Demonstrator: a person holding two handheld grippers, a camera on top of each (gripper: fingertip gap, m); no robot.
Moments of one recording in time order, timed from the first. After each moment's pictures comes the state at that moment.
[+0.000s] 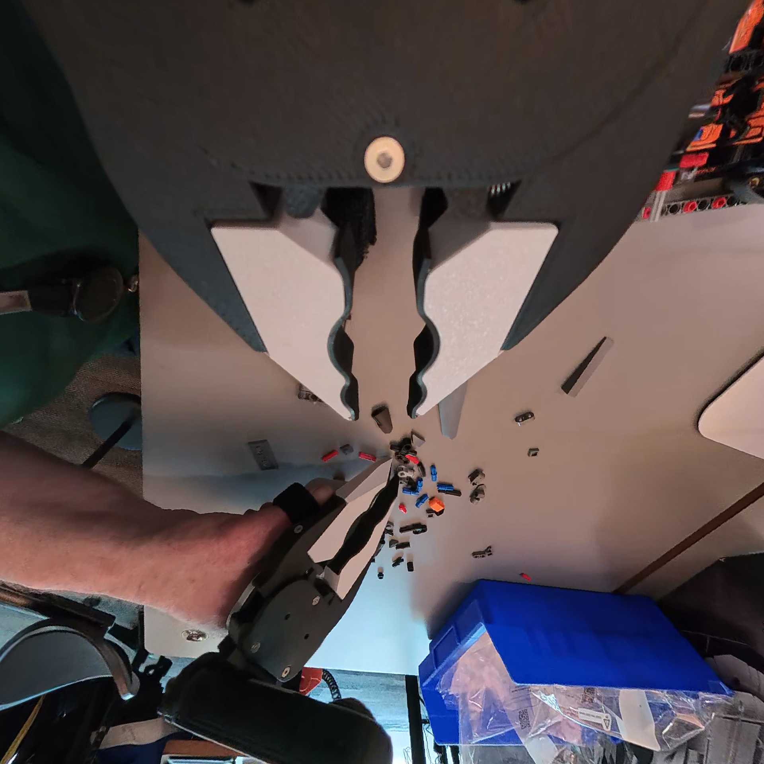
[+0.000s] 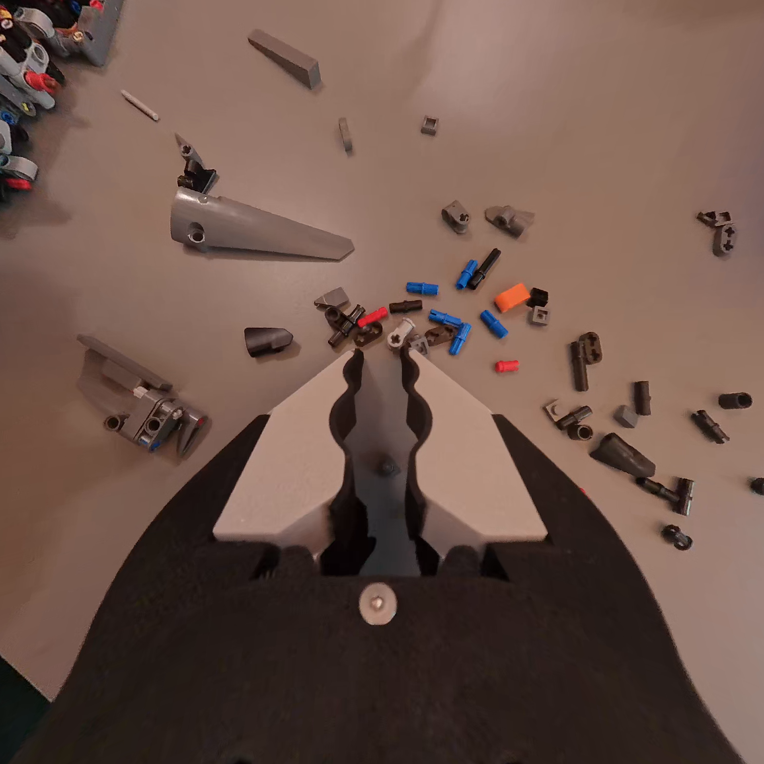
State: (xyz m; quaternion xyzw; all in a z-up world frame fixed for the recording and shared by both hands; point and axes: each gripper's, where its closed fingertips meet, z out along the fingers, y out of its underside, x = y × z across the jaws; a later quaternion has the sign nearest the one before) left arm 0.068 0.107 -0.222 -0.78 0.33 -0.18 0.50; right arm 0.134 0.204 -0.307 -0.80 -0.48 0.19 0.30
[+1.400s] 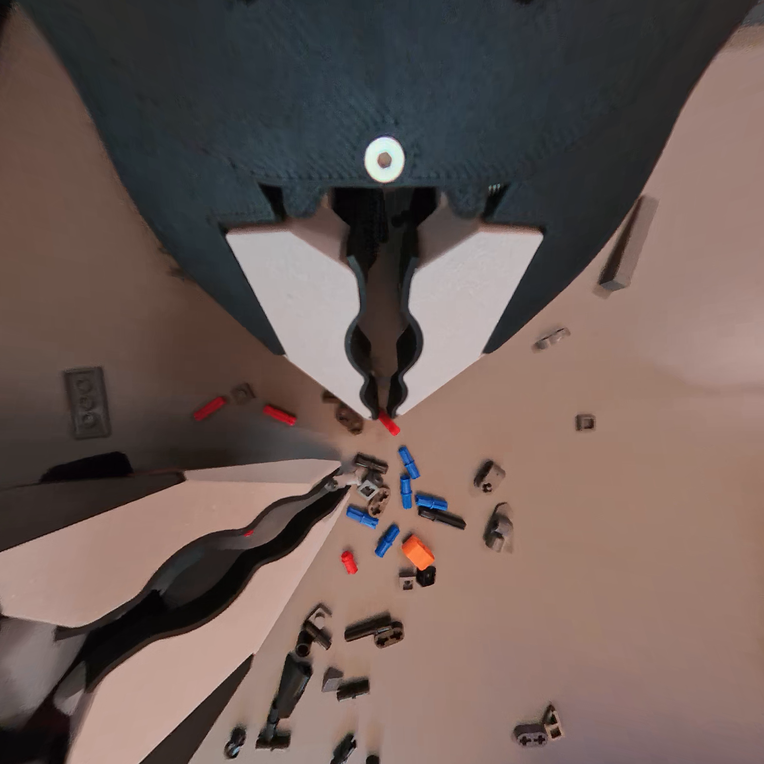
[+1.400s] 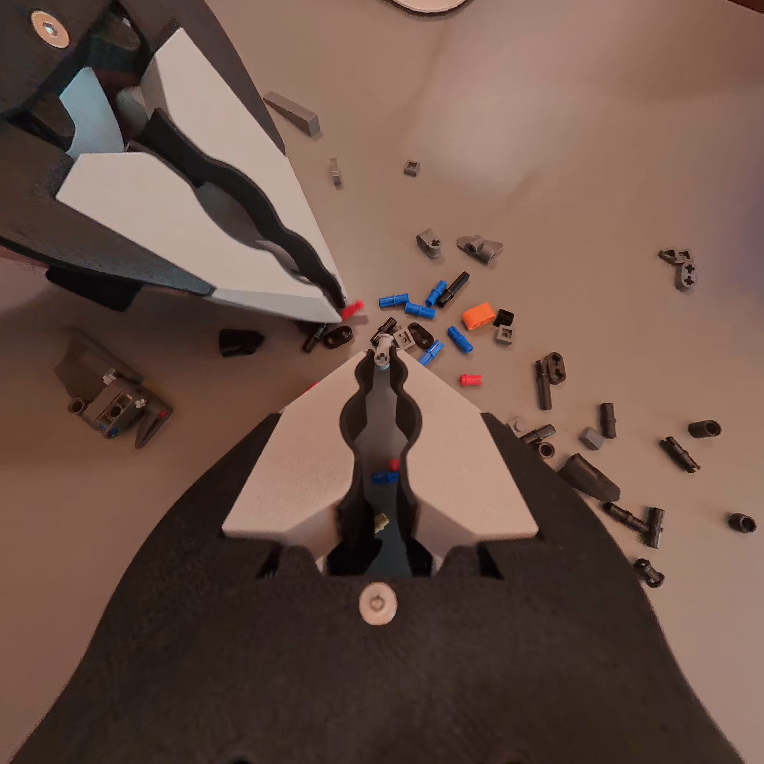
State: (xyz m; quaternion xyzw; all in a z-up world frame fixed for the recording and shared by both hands) left arm 0.113 0.211 -0.307 -0.88 0.36 -0.09 0.28; right arm 0.139 0.219 -0.302 -0.77 -0.49 0.24 0.34
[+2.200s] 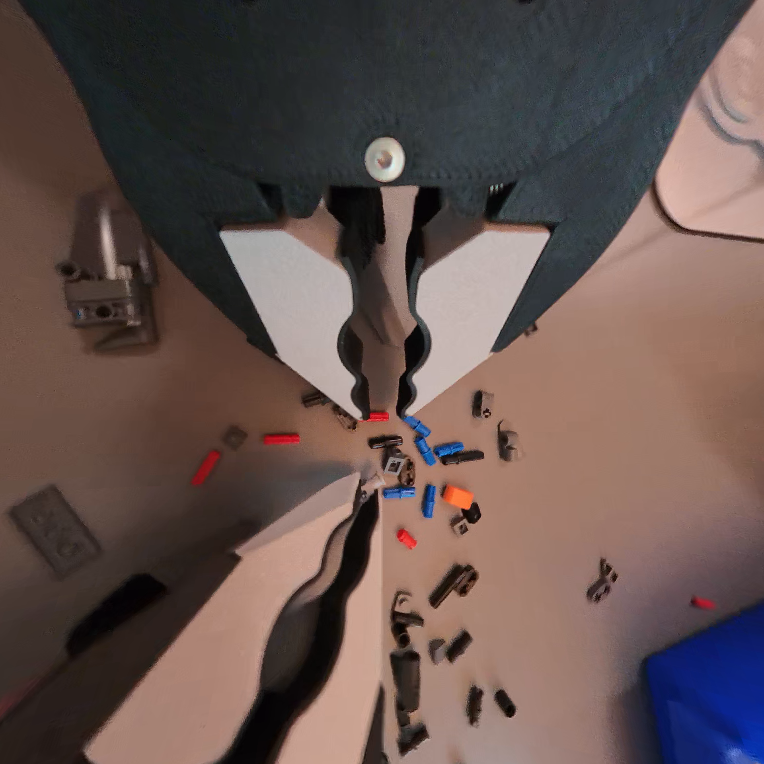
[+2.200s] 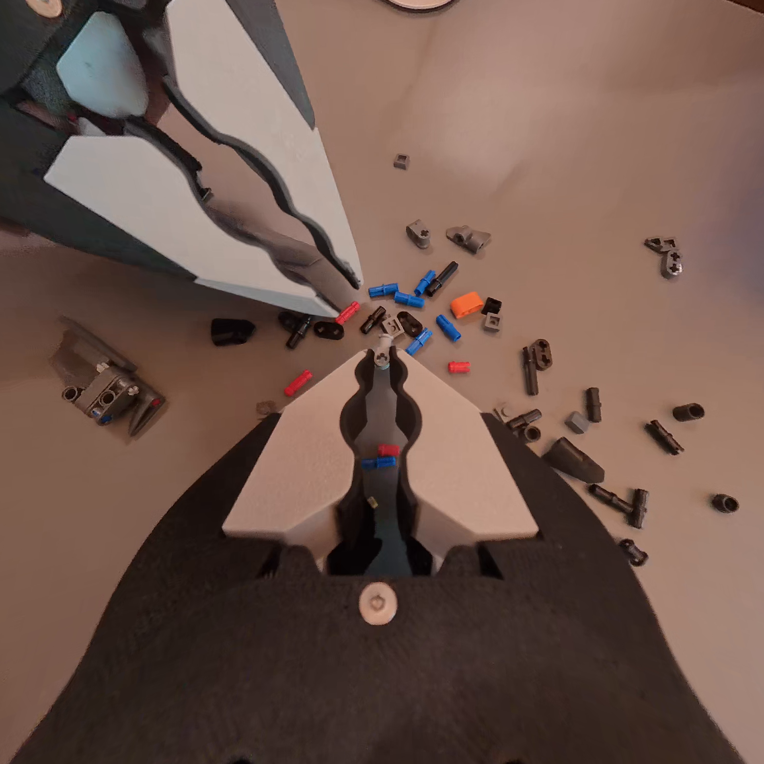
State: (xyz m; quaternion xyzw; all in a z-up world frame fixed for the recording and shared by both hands) left arm 0.122 0.216 -0.302 -0.77 0.57 -0.04 0.28; right arm 0.147 0.221 -0.301 -0.77 -0.49 0.24 0.34
